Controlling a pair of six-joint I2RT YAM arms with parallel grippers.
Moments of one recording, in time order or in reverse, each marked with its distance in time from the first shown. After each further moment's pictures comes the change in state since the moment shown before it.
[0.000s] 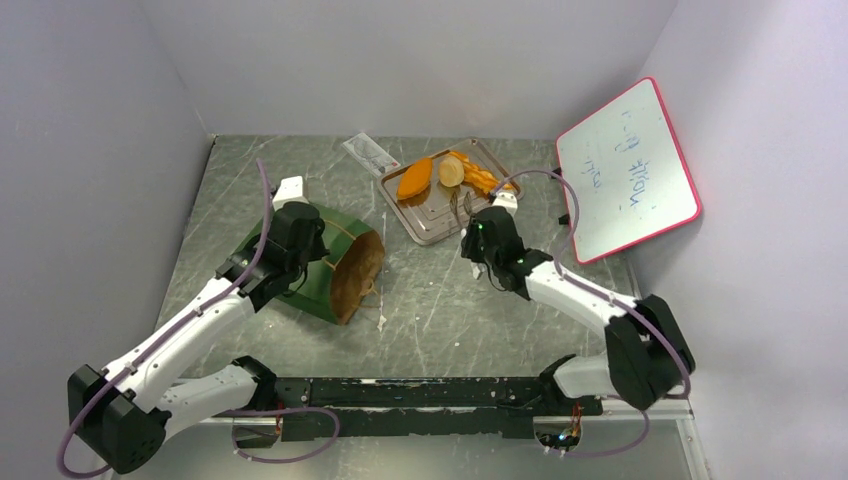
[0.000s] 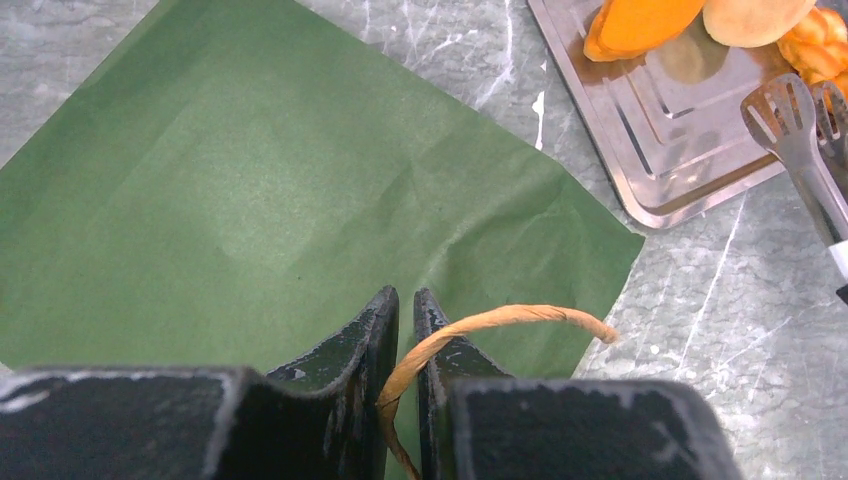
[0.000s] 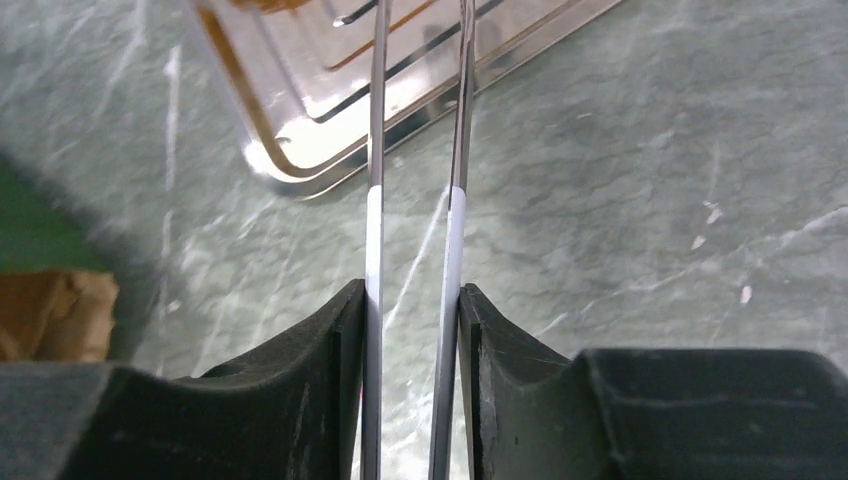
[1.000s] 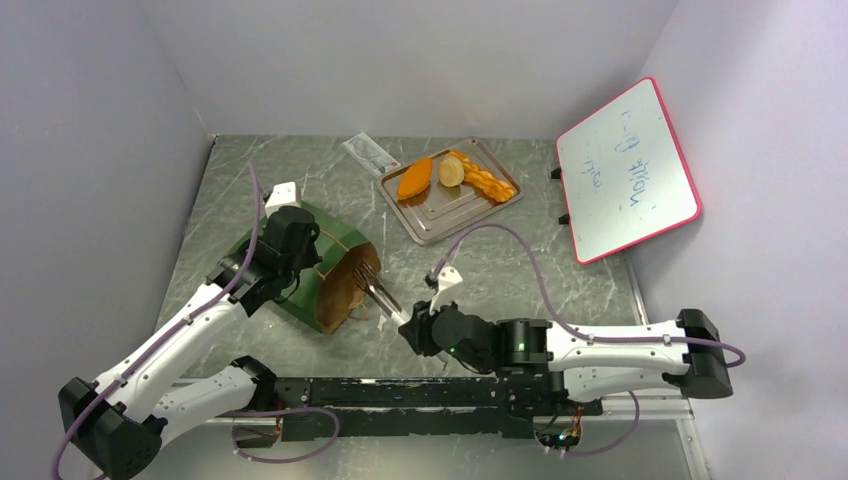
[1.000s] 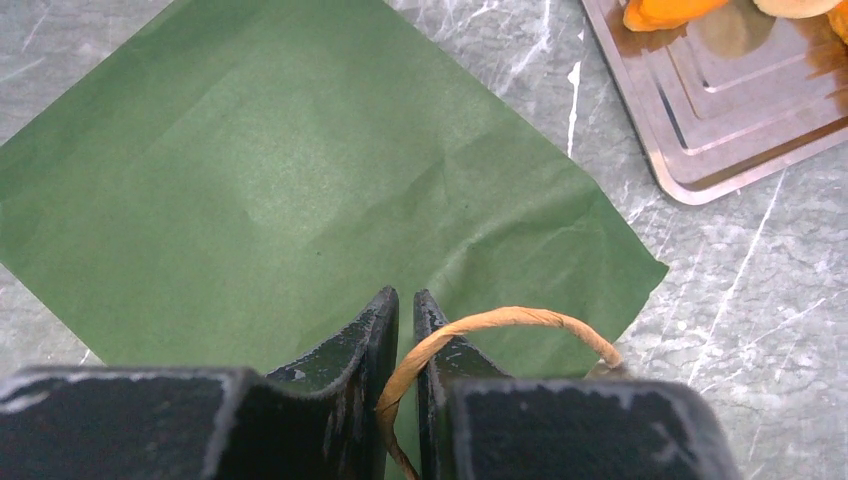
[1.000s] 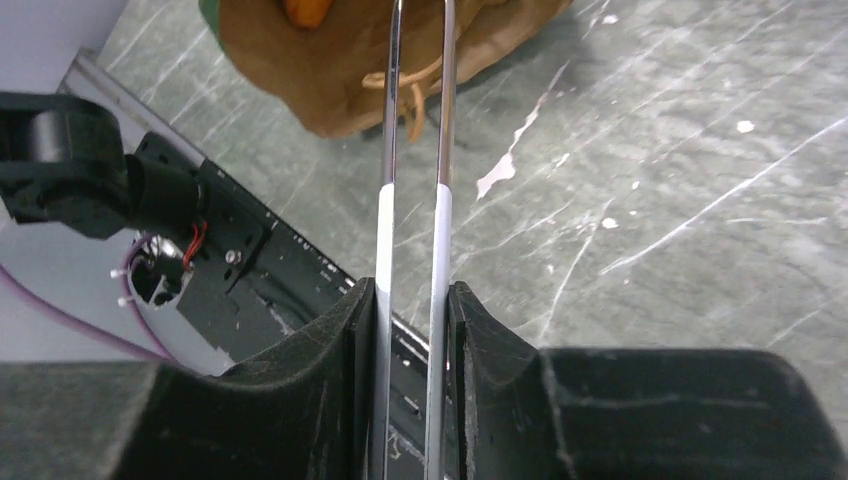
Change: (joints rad) left arm 0.000 -0.057 0.011 -0.139 -0.014 -0.027; right arm 0.901 -0.345 -0.019 -0.234 0.264 0.232
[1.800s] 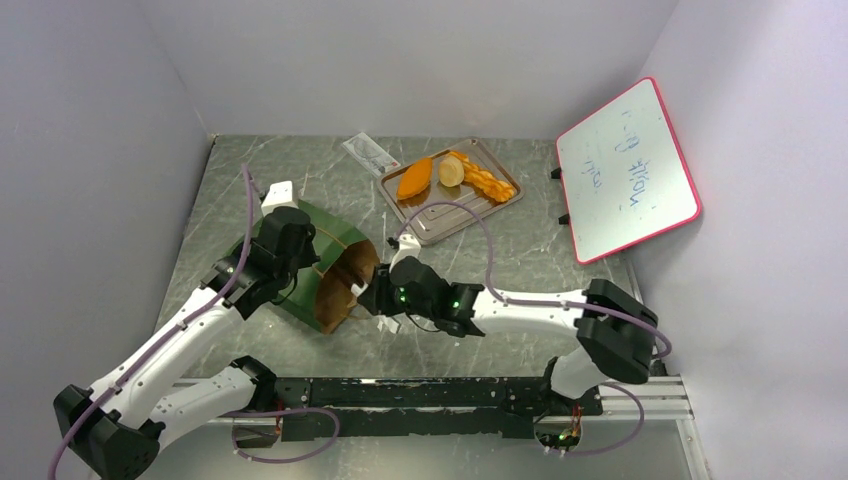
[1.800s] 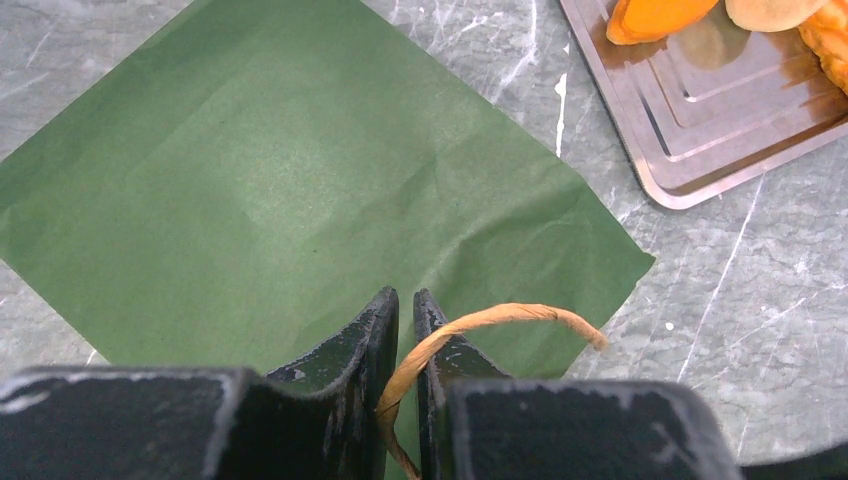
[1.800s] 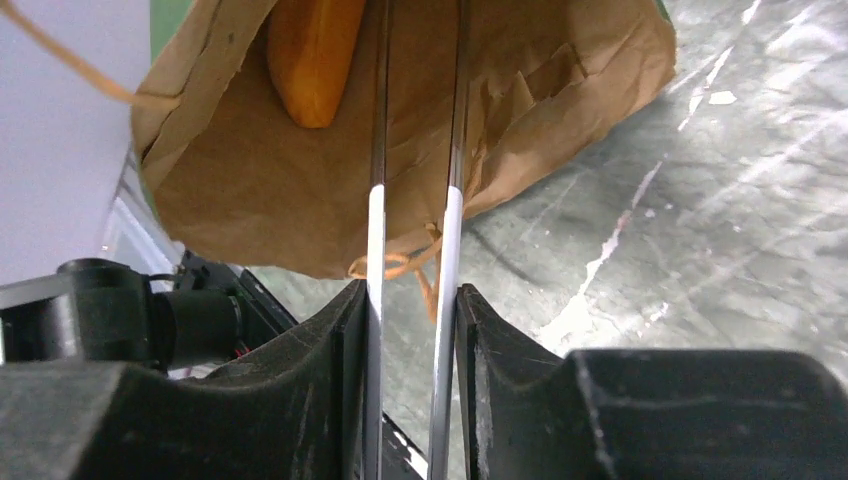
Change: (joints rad) left arm 0.000 -0.027 0.011 0.000 0.002 0.009; right arm -0.262 0.462 0.128 0.370 -0.314 0.039
